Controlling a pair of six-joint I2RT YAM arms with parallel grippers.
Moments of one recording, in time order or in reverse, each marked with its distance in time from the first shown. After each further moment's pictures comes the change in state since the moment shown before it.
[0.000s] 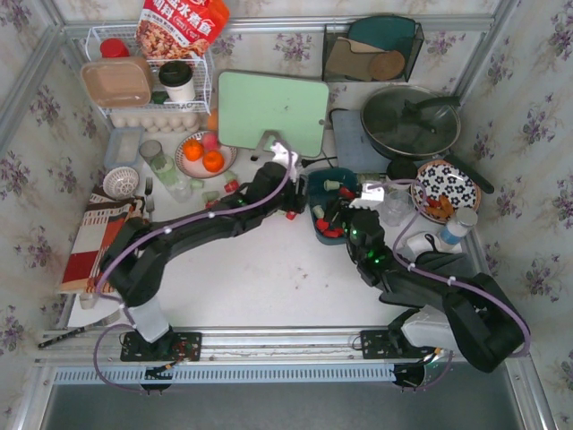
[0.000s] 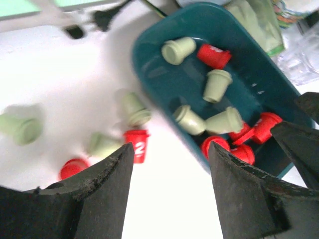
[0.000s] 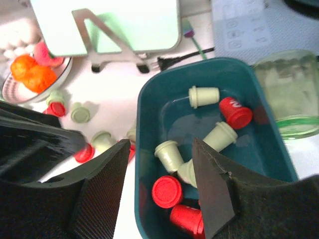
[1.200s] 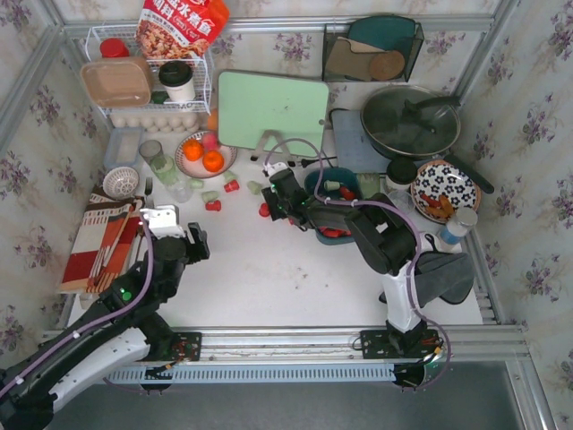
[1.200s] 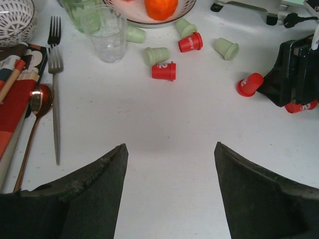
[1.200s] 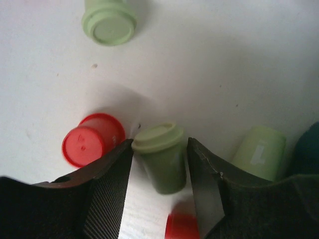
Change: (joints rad) left arm 0.002 -1.226 -0.721 -0.450 -0.592 -0.143; right arm 0.101 0.846 0.849 -0.618 -0.320 -0.220
